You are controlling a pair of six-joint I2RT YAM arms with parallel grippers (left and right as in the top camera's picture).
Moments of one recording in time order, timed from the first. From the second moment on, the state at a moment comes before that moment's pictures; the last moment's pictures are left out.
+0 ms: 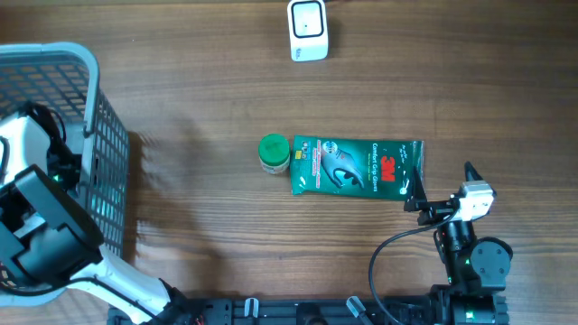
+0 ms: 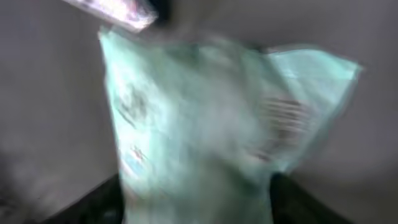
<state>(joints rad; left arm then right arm) 0.60 1.96 1.41 -1.24 -0.18 -0.92 -0.04 0.02 0.01 0.00 -0.12 0.01</state>
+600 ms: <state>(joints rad) 0.62 1.91 1.59 -1.41 -0.27 -1.01 -0.04 0.02 0.01 0.00 -0.12 0.01</state>
